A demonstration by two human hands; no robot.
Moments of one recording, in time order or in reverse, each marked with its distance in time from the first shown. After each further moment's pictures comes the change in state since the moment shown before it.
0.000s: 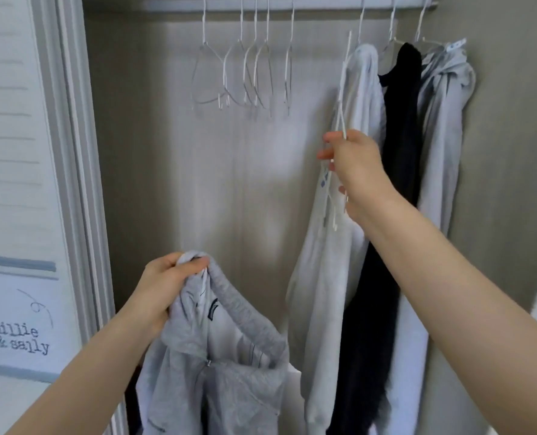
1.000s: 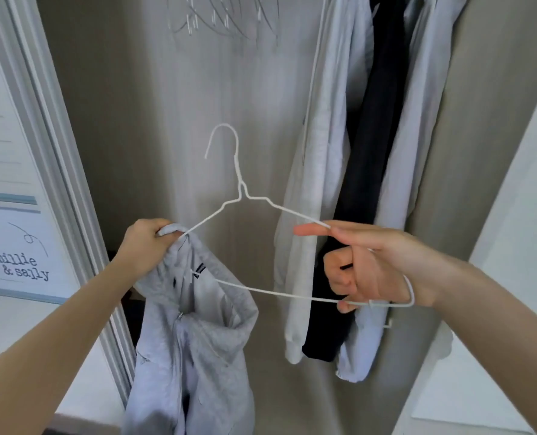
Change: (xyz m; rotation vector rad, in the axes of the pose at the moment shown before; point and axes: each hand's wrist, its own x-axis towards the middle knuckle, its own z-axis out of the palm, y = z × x) left_hand -0.013 -0.049 -0.010 0.747 -0.034 0.264; right_hand -0.115 0.092 -0.133 0.259 -1.010 0.640
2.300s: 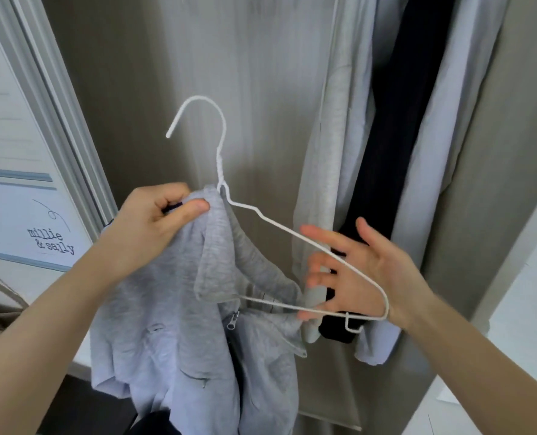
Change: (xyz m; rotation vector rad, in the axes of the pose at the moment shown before) left_hand -0.059 0.086 -0.025 0.019 0.008 0.360; right_hand 0.049 0.090 -0.035 0.597 -0.366 -0.140
